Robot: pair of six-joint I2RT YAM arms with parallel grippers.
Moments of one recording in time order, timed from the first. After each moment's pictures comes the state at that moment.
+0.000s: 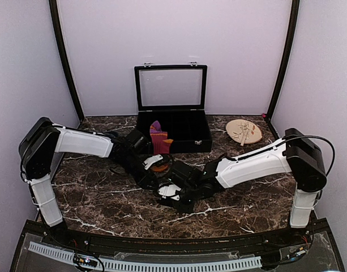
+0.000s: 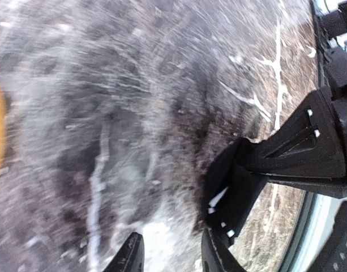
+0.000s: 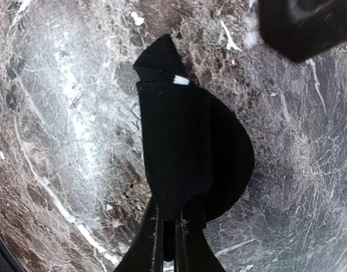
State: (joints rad) left arm -0.70 1.86 1.15 -0.51 0.58 0.19; right arm 1.18 1.90 1.19 -0.40 0.02 -0.20
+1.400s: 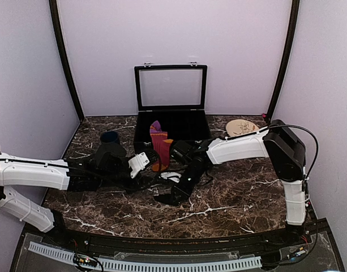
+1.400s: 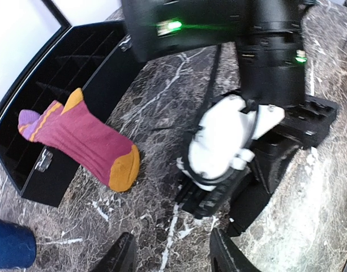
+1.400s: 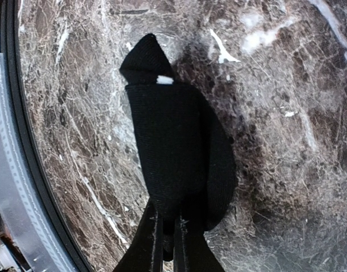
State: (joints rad) left arm -0.98 1.27 0.70 -0.06 -0.14 0.22; right arm 0.96 2.09 1.44 -0.64 -0.53 -0.15
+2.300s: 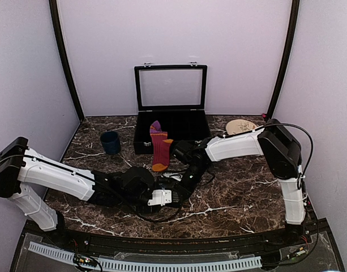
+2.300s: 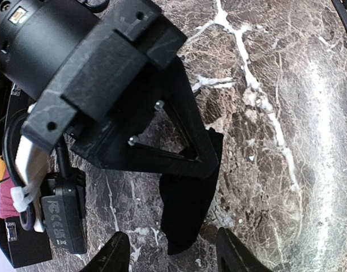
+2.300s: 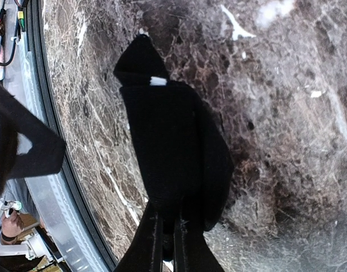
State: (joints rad) left arm -1.17 1.52 0.75 -0.06 -0.20 0.56; right arm 0.92 2.15 1.48 -0.73 -0.70 -0.12
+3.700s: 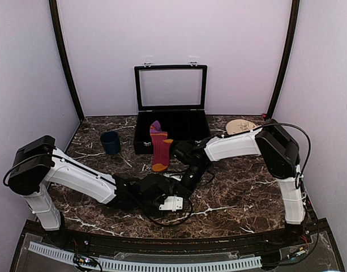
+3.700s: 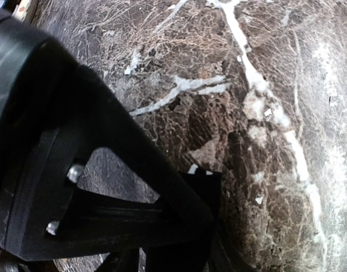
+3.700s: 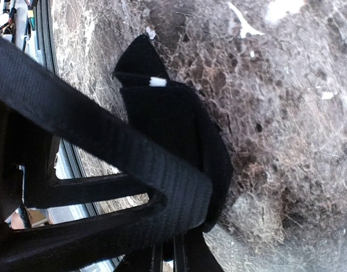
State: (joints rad) left arm -1.20 1.75 0.84 0.01 -0.24 0.64; right arm 0.91 2.17 1.49 -0.75 -0.76 -0.12
